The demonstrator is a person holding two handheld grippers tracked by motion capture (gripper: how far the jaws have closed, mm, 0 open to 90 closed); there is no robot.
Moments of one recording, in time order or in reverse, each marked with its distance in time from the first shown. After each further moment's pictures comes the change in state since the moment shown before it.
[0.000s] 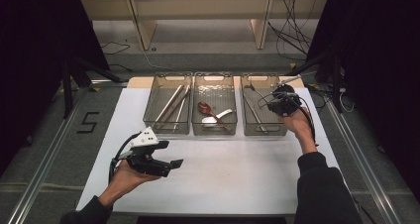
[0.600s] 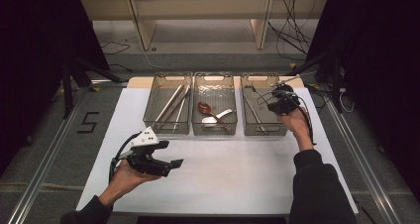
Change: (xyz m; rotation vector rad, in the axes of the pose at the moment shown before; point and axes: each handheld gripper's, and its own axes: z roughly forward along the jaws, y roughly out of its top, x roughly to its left) left arm 0.001 0.000 0.001 0.000 0.003 -0.005; right arm -0.005 0.001 0.014 0.037 -0.007 0.052
